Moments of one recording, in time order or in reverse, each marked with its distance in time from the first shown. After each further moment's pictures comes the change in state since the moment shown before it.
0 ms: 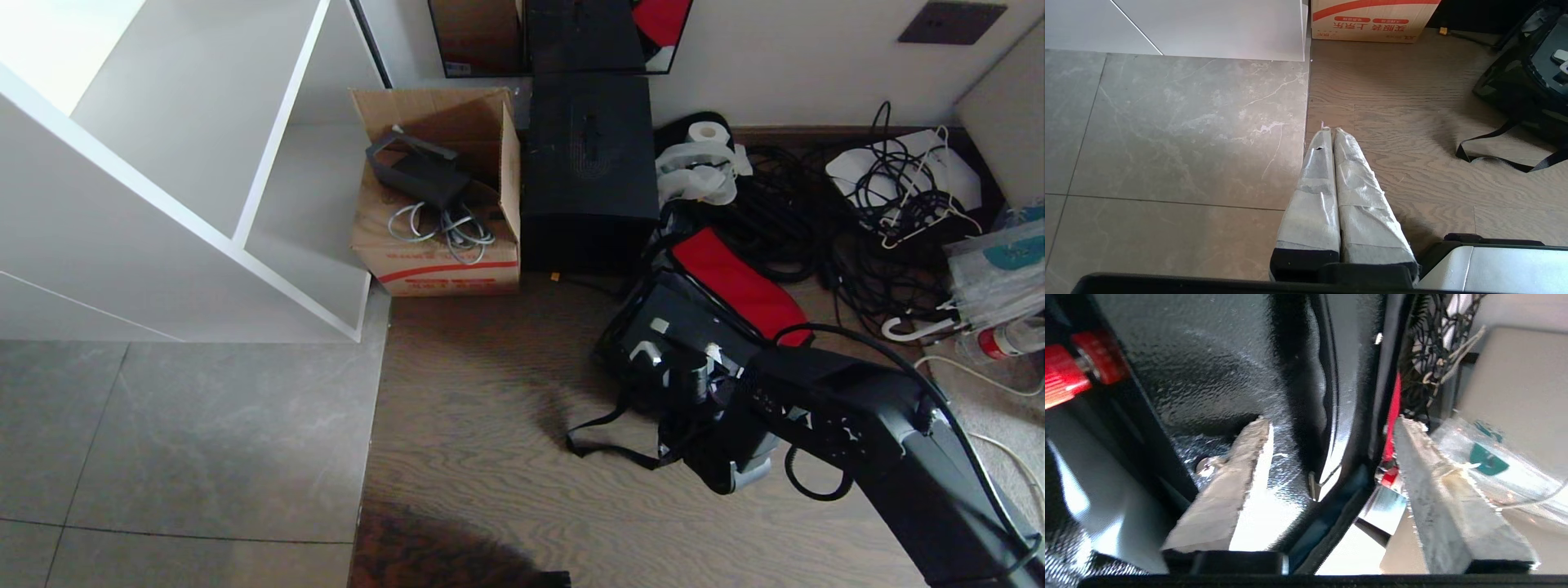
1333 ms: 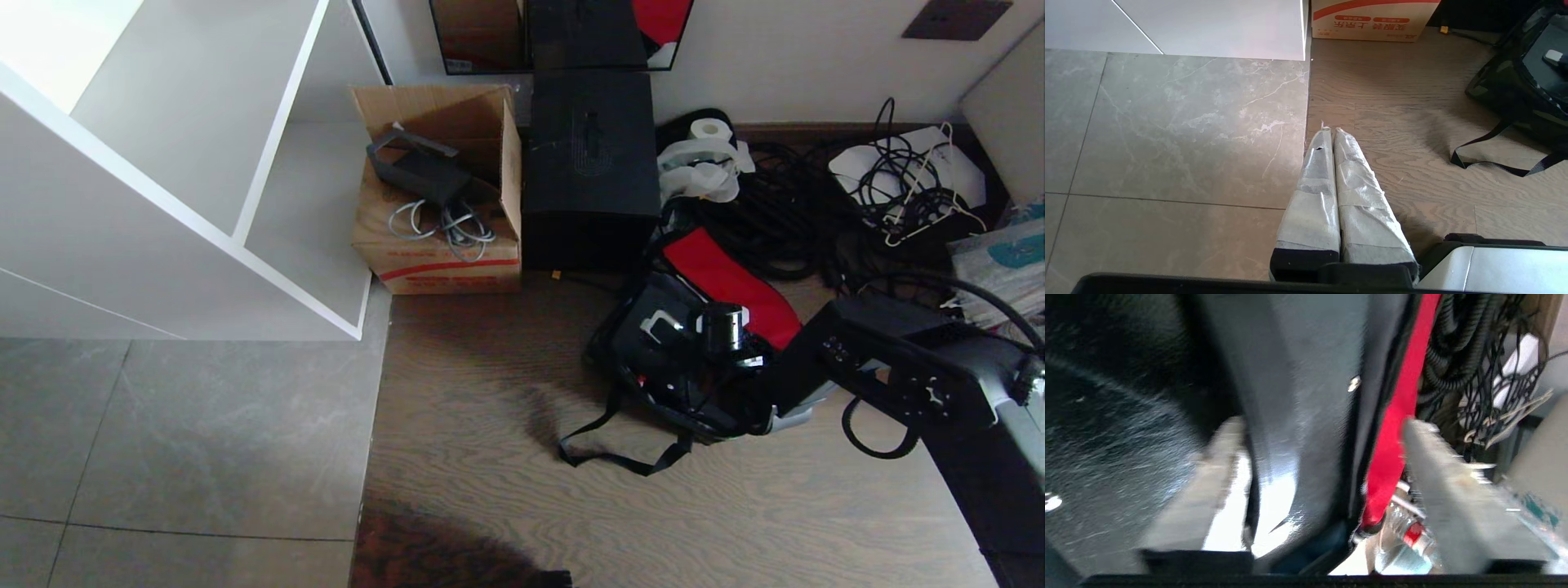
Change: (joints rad) left arm 0.000 0.000 0.000 0.000 0.000 0.000; right arm -0.130 -0.198 -0.045 0.283 0.252 -0.004
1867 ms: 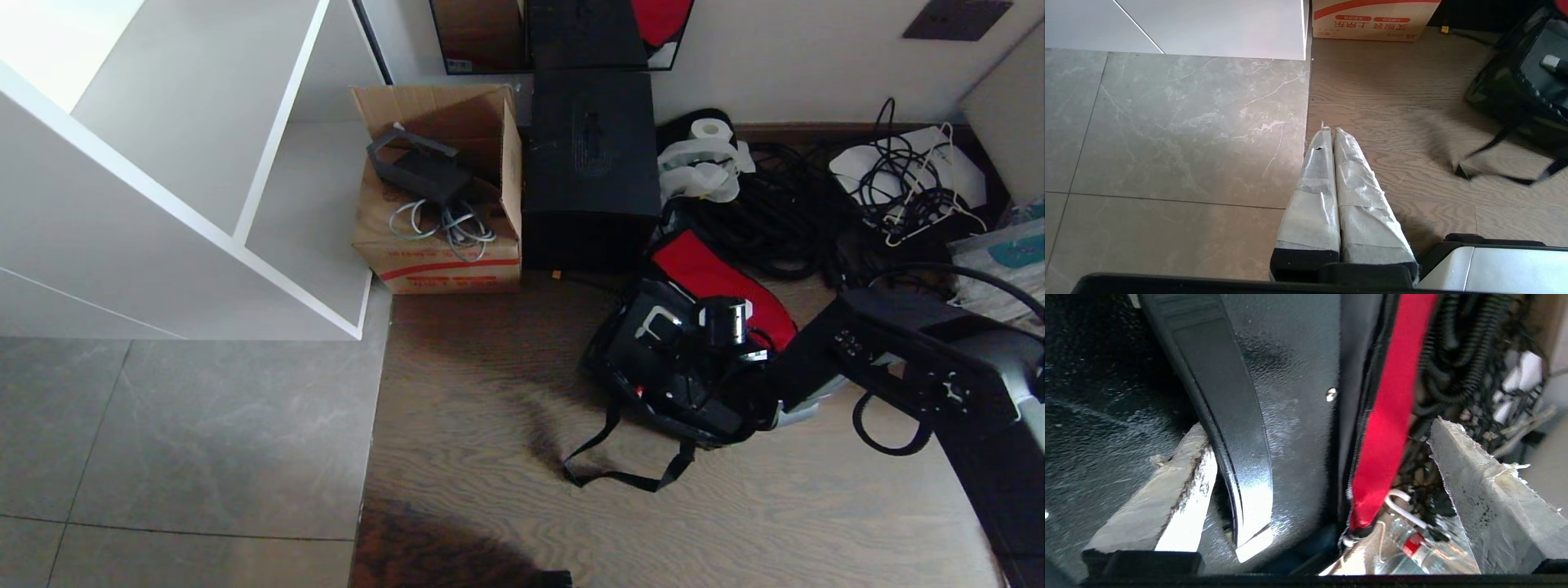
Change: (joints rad) left arm 0.000 0.000 0.000 0.000 0.000 0.000; right arm 0.002 -0.052 0.017 0.012 0.055 -0.012
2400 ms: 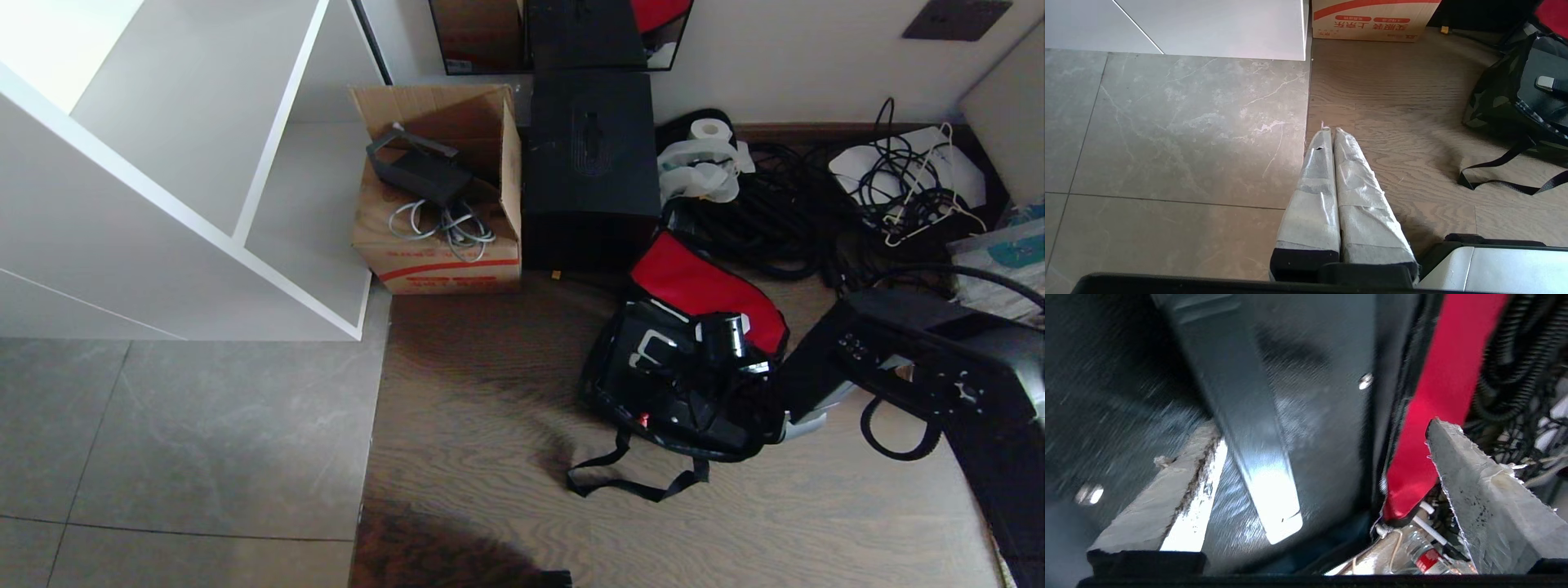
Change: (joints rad) left arm 0.000 0.000 0.000 0.000 0.000 0.000; right arm 0.035 -0.030 0.101 0.068 0.089 0.003
